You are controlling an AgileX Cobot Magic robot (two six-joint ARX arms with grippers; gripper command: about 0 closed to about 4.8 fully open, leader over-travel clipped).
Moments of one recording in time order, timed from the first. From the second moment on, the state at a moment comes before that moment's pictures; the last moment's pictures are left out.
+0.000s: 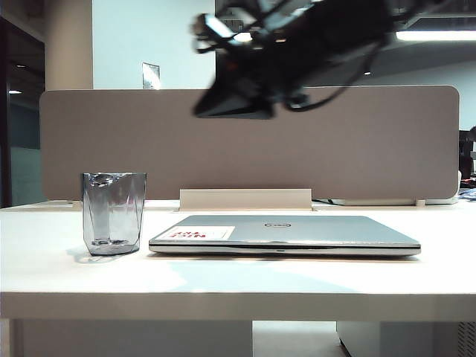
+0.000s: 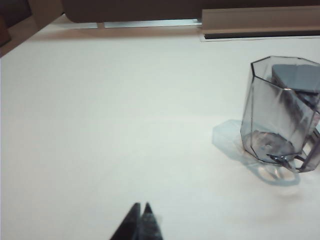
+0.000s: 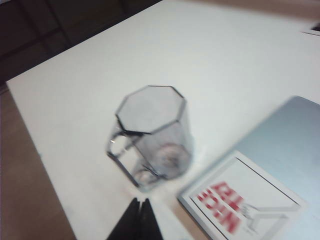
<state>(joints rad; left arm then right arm) 0.00 0.00 0.00 -0.16 0.00 0.05 0.70 1.53 0.86 0.38 -0.22 0.13</state>
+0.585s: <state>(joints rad) 0.00 0.00 0.00 -0.15 0.00 0.05 0.88 1.81 1.20 0.15 -0.15 0.12</state>
